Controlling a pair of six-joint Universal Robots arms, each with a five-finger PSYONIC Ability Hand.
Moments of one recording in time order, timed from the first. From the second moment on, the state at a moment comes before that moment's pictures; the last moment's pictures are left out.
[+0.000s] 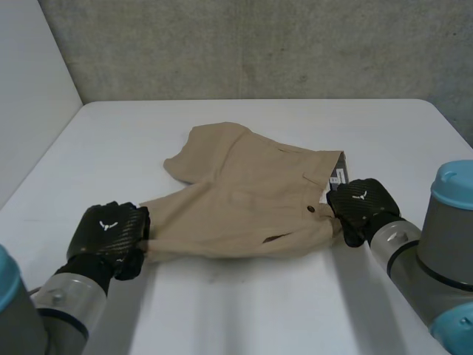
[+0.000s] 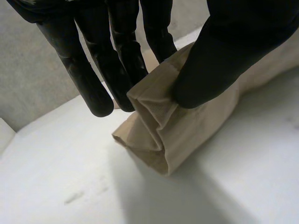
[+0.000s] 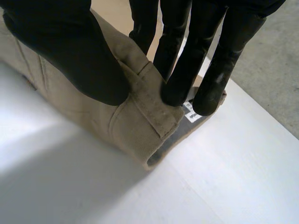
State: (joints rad) left arm 4.20 -1.57 -2.08 3.36 -1.74 3.35; right arm 1.97 -1.26 1.75 -0.11 1.53 2.69; left_hand 1.12 1.18 1.18 1.19 0.98; right_hand 0.97 1.17 1.19 1.19 0.99
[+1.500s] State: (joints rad) left arm 4.20 -2.67 -0.76 3.66 -1.35 3.76; right arm 1.94 -0.76 1.15 -0.15 1.74 2.50; left_hand 1.12 1.20 1.19 1.20 0.99; right_hand 0.97 1.18 1.19 1.19 0.99
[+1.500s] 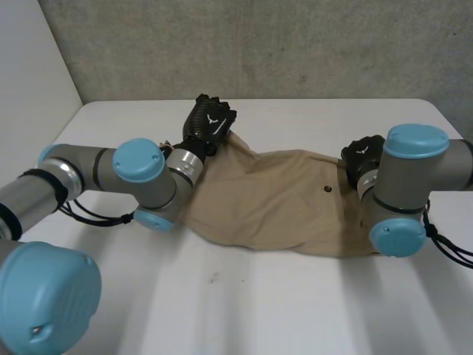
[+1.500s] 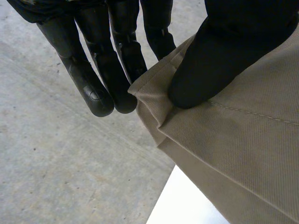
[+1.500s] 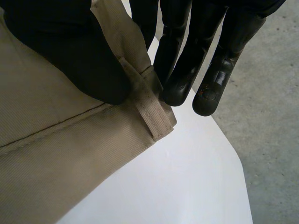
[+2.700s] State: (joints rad) left arm 4.31 -2.40 -1.17 3.42 -1.49 3.50; right arm 1.76 -1.27 1.86 -0.18 1.41 2.87; left_hand 0.20 0.21 0.22 0.21 0.05; right_hand 0.21 0.23 0.23 0.24 0.07
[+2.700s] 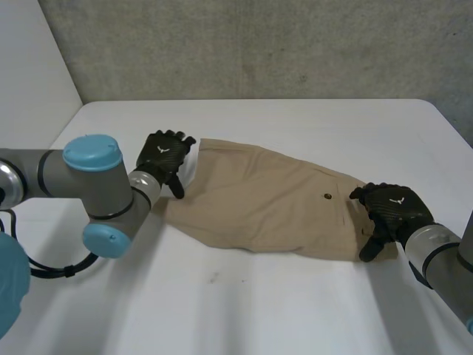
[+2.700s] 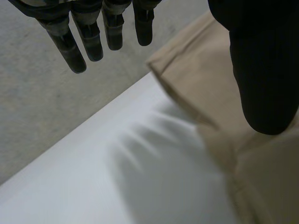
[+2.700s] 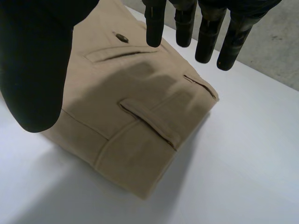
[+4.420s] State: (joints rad) left arm 4.37 -1.83 -1.70 3.48 -1.59 3.47; right arm 2.37 -1.00 1.36 -0.06 1.30 2.26; left_hand 0.20 0.21 0.22 0.21 0.05; right_hand 0.26 0.29 0.30 0.29 0.13
